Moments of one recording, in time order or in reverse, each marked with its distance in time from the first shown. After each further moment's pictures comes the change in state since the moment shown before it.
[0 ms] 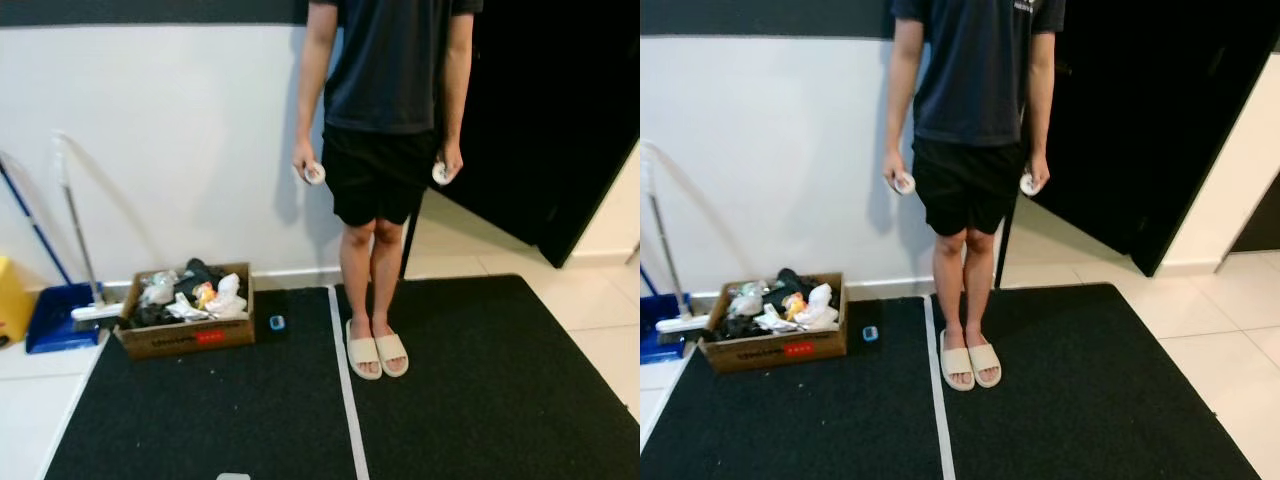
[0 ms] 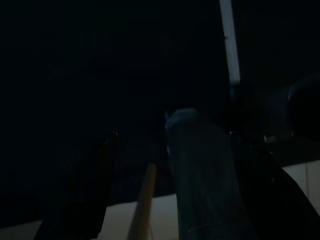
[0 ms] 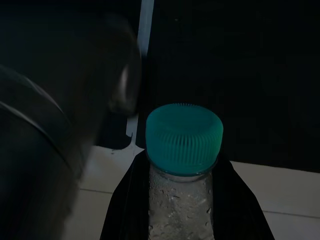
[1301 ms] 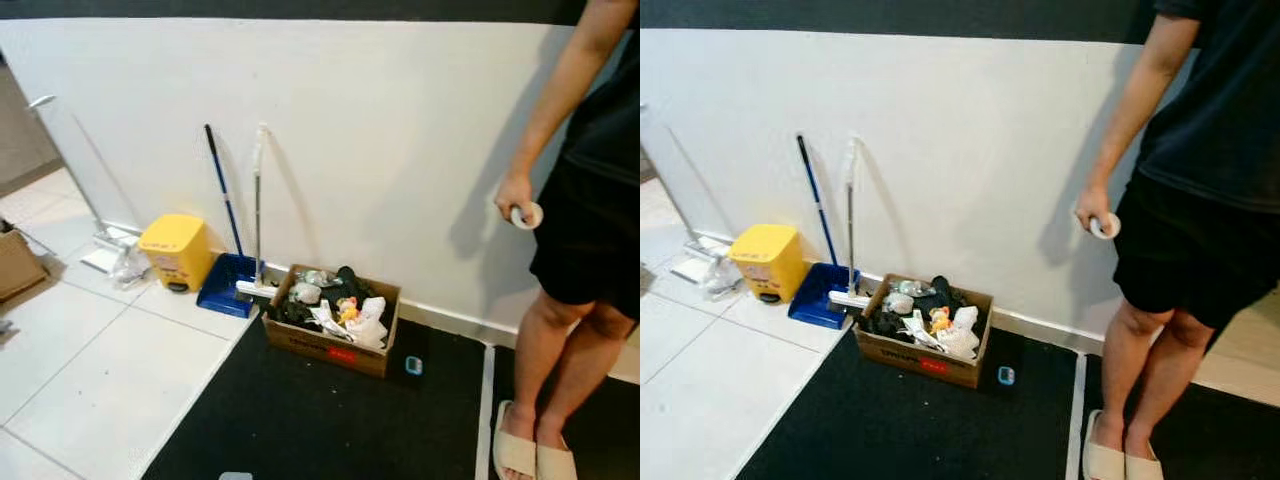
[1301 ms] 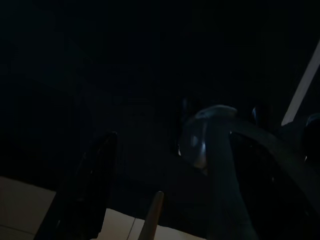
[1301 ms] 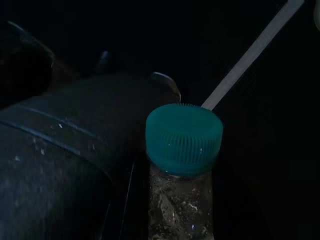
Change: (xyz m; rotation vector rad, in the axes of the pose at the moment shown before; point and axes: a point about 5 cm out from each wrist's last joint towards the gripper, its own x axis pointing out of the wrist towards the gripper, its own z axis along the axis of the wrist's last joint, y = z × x) left arm 0.001 -0.002 0.003 -0.013 -0.008 -0.005; right arm -0.001 0.001 0.003 0.050 -0.037 0.104
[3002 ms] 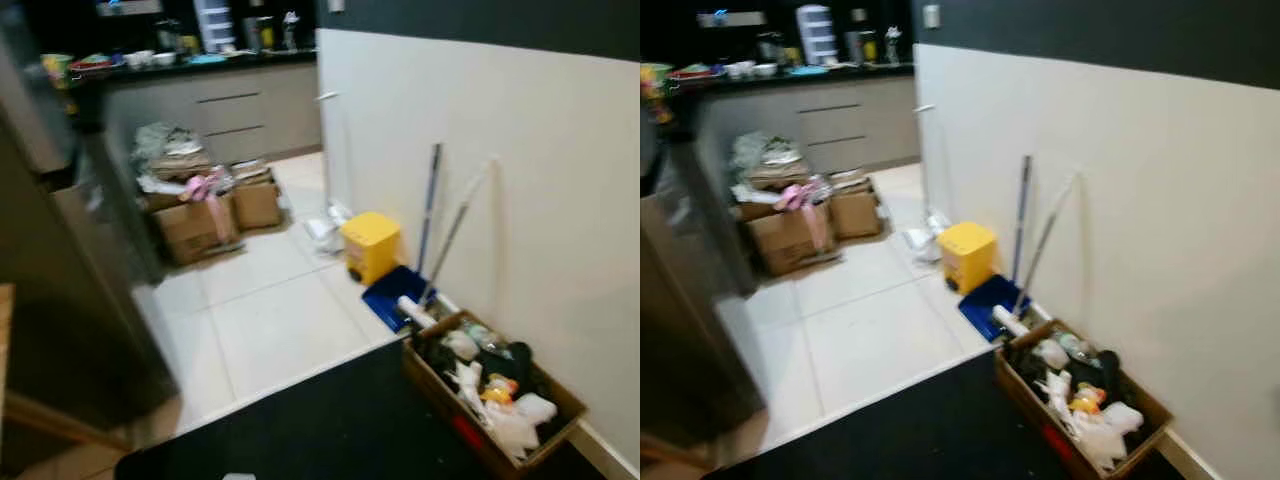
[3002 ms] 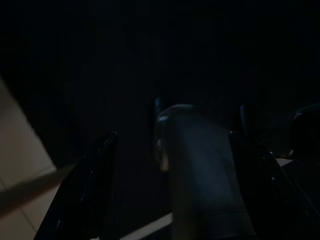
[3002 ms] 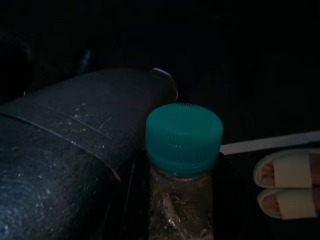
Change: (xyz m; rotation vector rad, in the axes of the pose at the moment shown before) left arm -0.001 -0.003 -0.007 -0.011 0.009 -0.025; right arm -0.001 -0.002 -0.003 0.017 0.010 -0.007
